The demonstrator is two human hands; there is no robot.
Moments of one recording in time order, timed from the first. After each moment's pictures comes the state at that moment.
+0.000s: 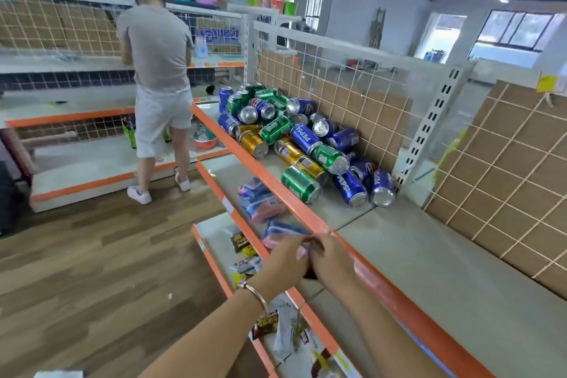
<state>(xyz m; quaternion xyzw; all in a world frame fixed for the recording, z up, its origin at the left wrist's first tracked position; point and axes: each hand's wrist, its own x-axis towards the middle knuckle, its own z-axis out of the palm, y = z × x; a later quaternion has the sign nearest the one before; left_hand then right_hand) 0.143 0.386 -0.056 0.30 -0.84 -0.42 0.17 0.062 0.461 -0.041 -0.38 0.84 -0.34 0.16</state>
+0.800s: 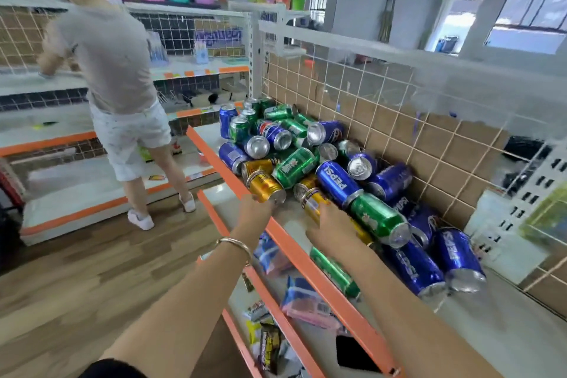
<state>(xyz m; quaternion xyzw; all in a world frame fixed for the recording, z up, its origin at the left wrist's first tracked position) 0.032 0.093 -0.008 0.51 -0.60 -0.54 0.29 -0.073 0.200 -0.007 -0.43 0.88 -0.14 0.11</state>
